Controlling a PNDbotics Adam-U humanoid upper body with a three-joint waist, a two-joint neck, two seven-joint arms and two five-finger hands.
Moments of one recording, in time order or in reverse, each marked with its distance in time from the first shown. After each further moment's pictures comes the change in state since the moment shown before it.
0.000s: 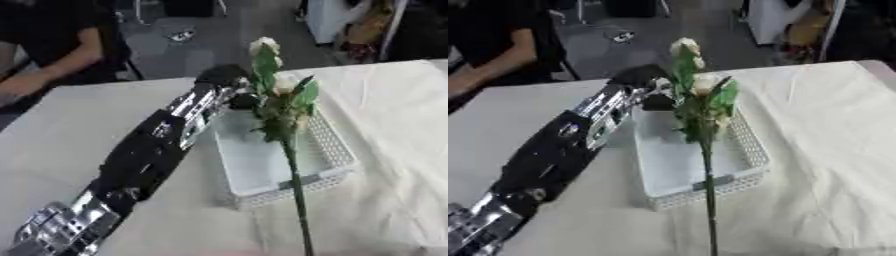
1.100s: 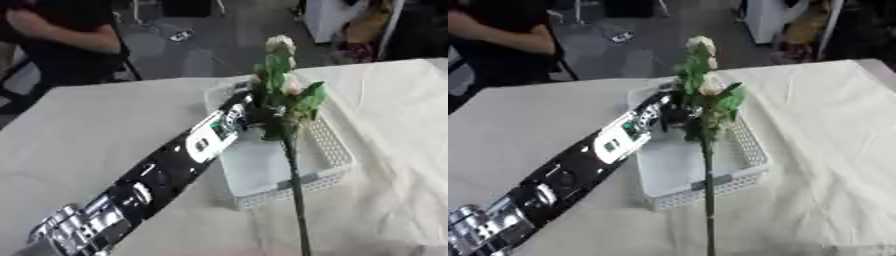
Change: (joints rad) left arm -0.001 -0.170 -0.134 0.257 0.592 0.098 0.348; right arm -0.001 0.000 0.001 0.000 -0.003 -0.006 -0.007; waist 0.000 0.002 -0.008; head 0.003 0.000
